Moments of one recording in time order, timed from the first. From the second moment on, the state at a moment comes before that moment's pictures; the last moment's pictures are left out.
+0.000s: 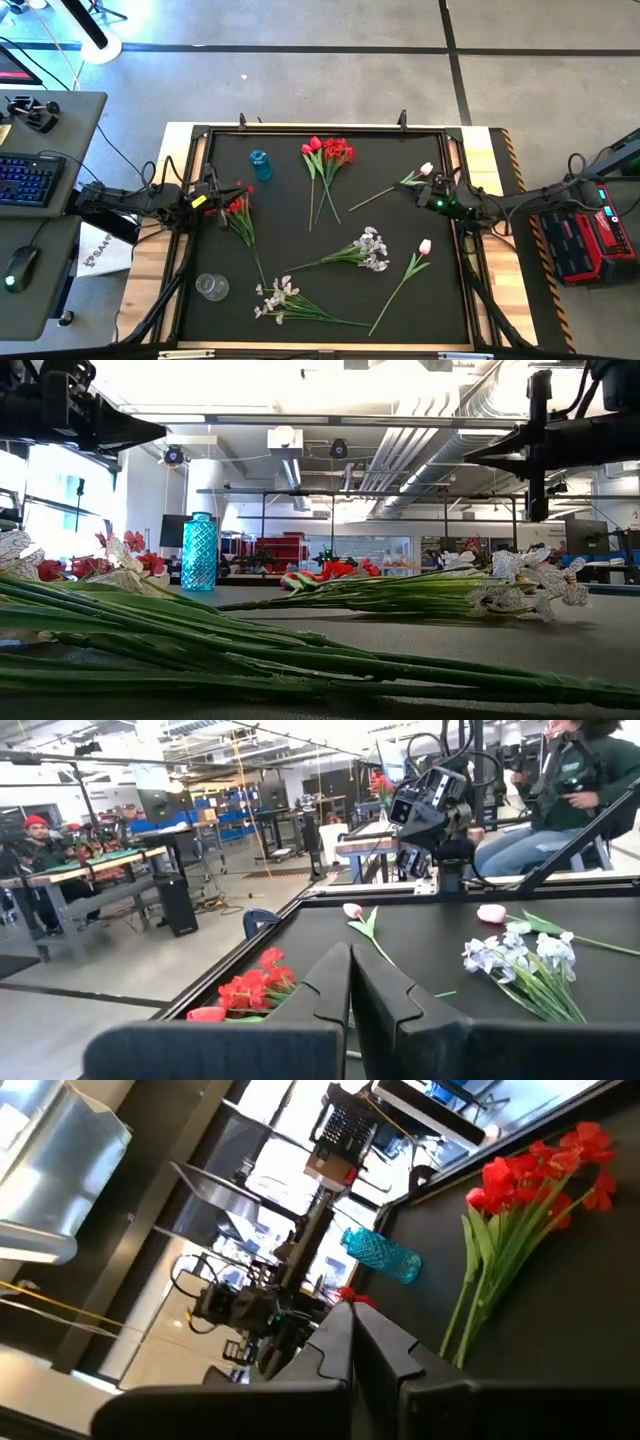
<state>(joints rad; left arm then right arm) -0.17 0.08 0.09 0.05 -0.51 0.19 0.03 0.60 0.06 0.55 0.44 1.07</state>
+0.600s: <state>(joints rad) -0.17 0.08 0.09 0.09 -0.48 0.44 -0.18 1.02 0.61 -0.06 0.13 0.83</state>
